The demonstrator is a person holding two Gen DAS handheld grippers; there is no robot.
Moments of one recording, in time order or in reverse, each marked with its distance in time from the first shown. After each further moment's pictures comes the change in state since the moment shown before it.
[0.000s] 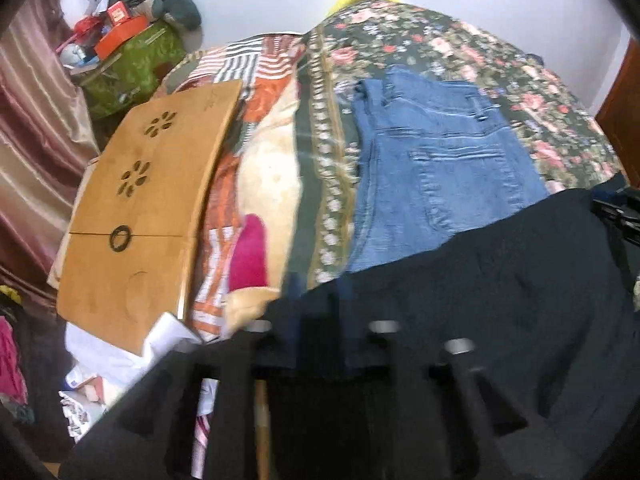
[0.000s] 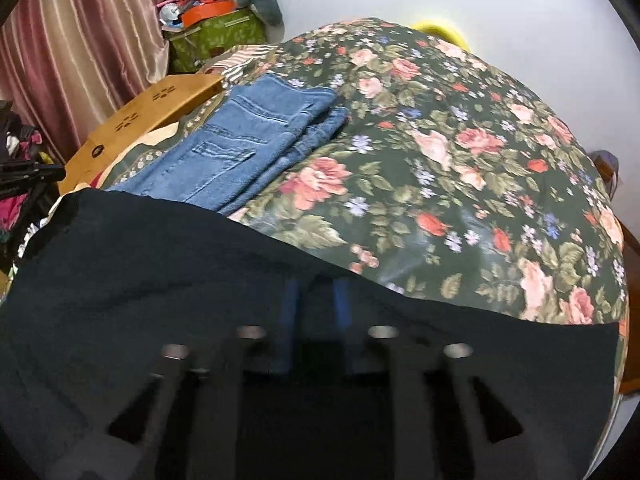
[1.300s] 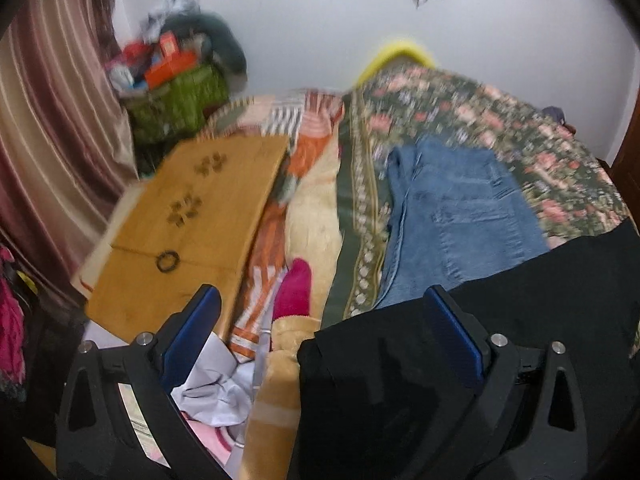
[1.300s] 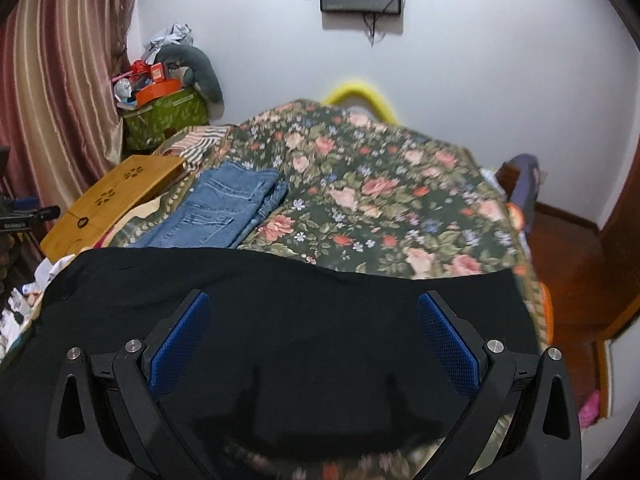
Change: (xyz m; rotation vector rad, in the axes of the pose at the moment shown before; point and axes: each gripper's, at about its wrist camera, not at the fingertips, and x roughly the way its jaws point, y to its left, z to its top) left arm -0.041 0.021 -0.001 -0.092 -0.183 0.068; right arm -0.103 0.030 -0.042 0.138 -0.231 -0.161
